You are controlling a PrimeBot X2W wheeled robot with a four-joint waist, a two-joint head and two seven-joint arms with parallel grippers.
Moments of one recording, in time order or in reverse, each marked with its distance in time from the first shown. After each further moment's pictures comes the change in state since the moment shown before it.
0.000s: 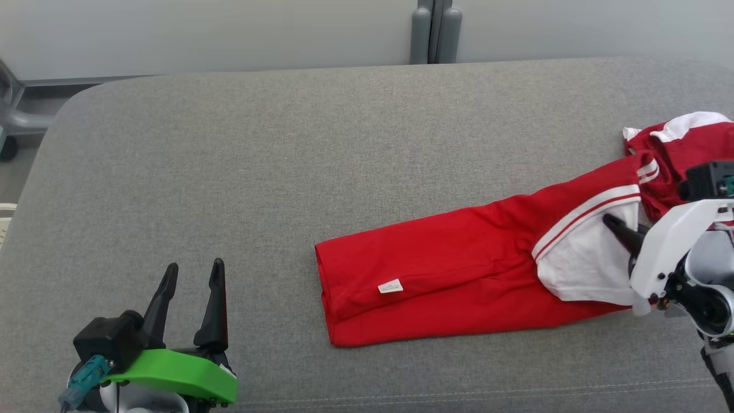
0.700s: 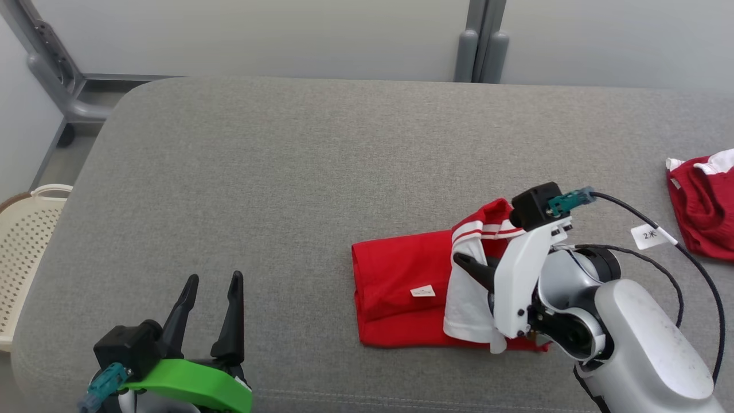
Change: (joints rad) left arm 0.014 -0.022 -0.022 0.020 0.000 -0.031 -0.001; right arm -0.022 0.201 0.271 -0.125 -0.064 0.000 0.107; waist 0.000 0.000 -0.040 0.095
